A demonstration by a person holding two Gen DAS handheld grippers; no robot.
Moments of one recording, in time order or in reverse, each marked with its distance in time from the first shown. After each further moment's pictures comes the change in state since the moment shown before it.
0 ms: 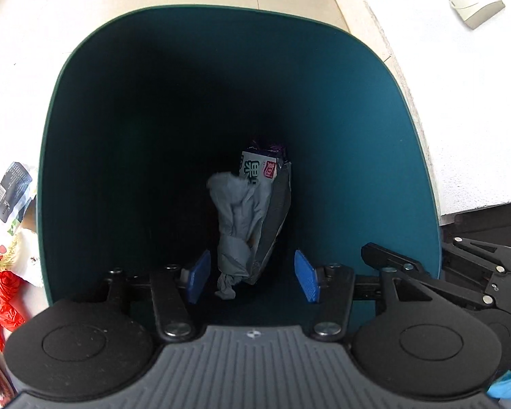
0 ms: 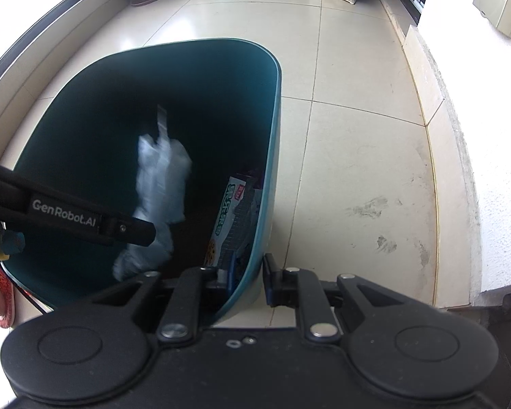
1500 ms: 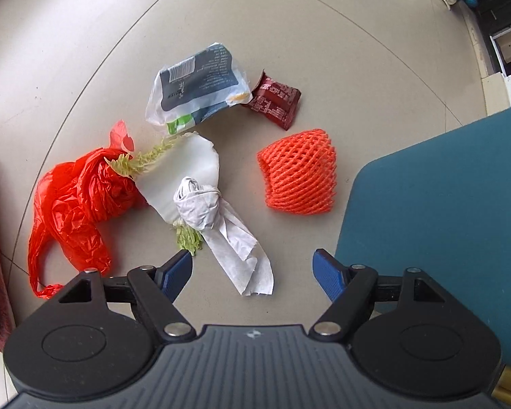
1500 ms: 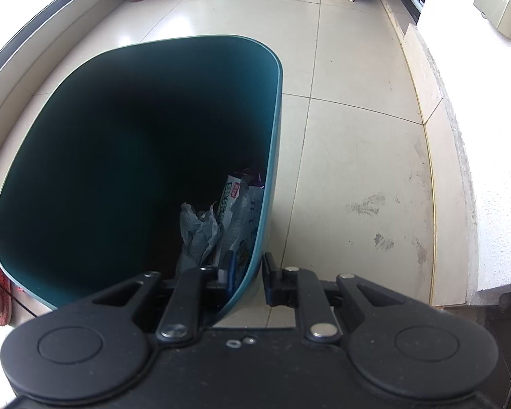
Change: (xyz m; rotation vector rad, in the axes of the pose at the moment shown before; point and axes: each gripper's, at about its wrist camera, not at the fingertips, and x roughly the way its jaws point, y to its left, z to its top) left arm 0.039 0.254 -0.069 -0.485 0.004 0.062; right arm 0.001 0.005 -0.001 -0.004 0.013 -0.014
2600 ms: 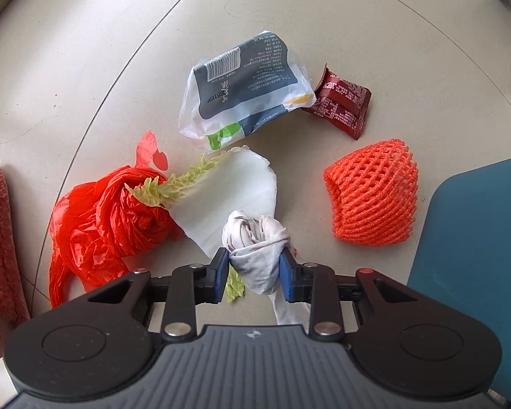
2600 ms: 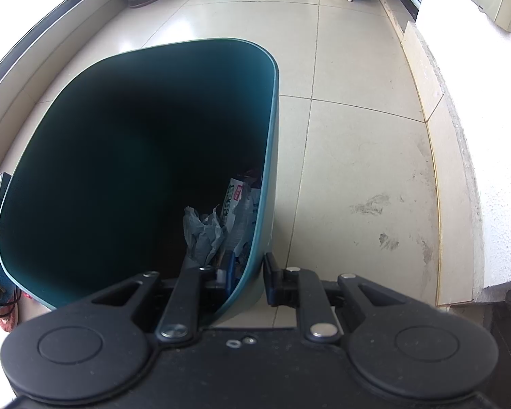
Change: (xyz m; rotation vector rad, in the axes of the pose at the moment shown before) left arm 0.044 0.002 0.018 0.010 -0.014 0.206; right arm -0.001 -0.001 -0.003 0.023 -0.013 0.016
